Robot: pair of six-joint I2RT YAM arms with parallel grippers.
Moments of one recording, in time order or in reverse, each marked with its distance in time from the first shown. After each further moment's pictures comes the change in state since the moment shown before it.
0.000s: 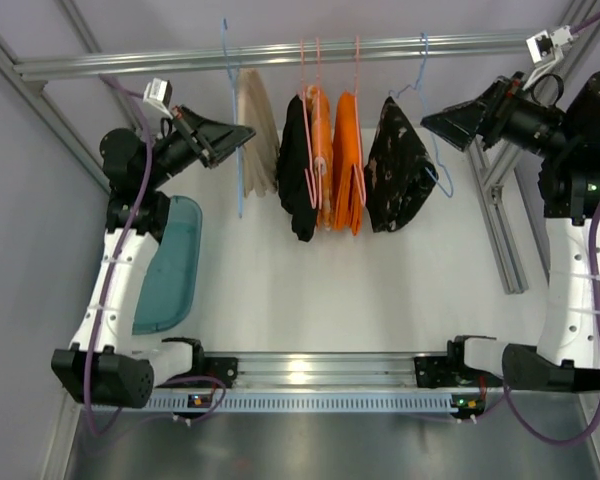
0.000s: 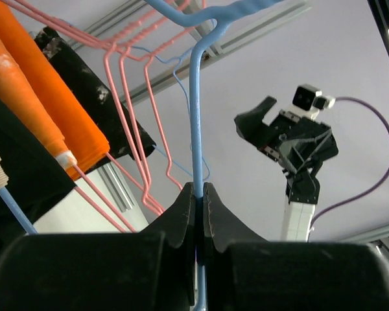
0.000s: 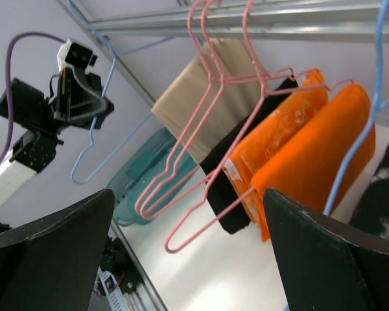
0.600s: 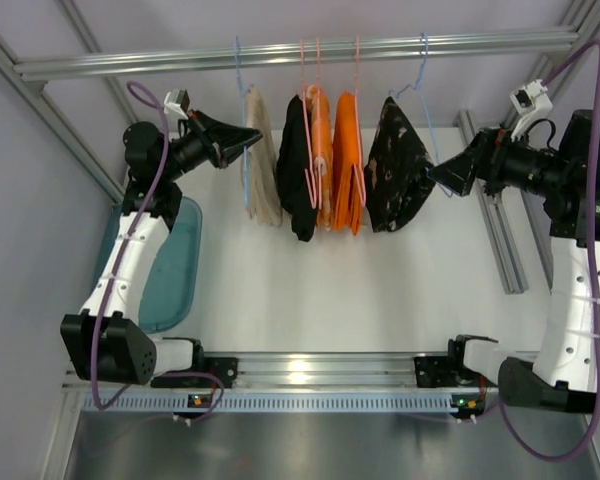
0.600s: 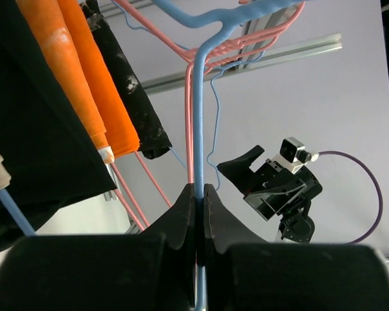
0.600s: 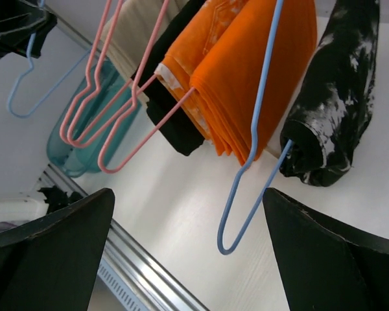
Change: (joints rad) left arm 0.005 0.079 -0.080 0.022 -0.009 -0.113; right arm -0.058 -0.090 -0.066 -0.464 0.133 -0.354
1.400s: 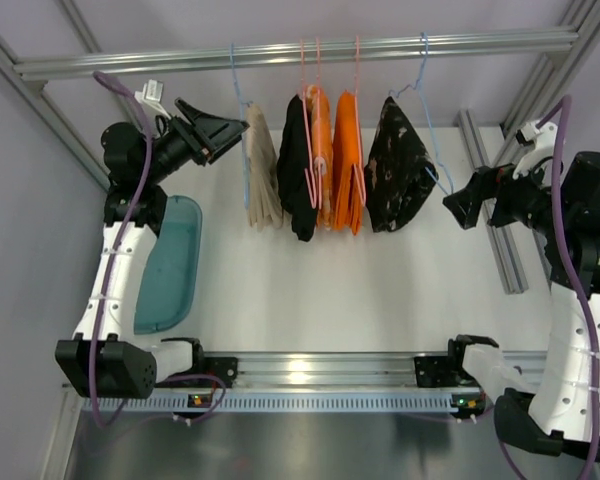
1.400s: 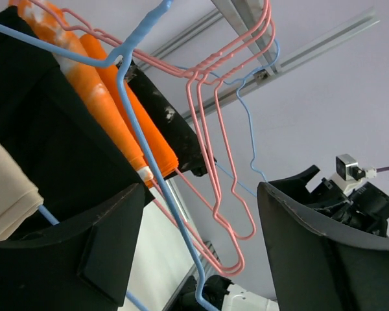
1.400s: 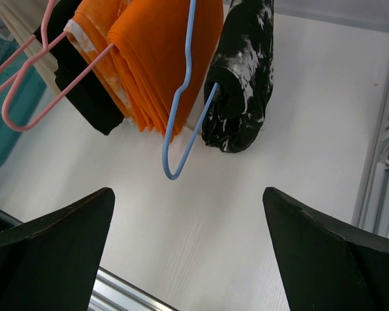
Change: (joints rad) left arm 0.056 -0.084 0.056 -0.155 -0.048 0.356; right arm 0.000 -0.193 -0.142 -0.051 0.273 -0.181
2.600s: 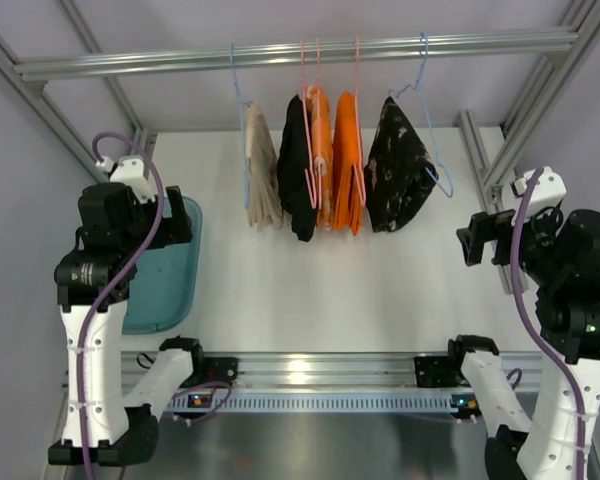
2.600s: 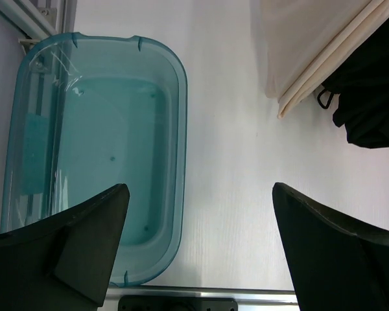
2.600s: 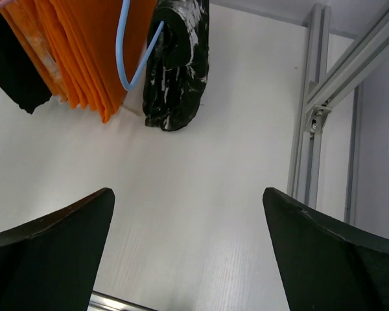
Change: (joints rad) left arm 0.007 -0.334 0.109 -1.140 -0.801 0.948; right arm 0.000 -0.273 -0.233 0.032 0.207 -0.126
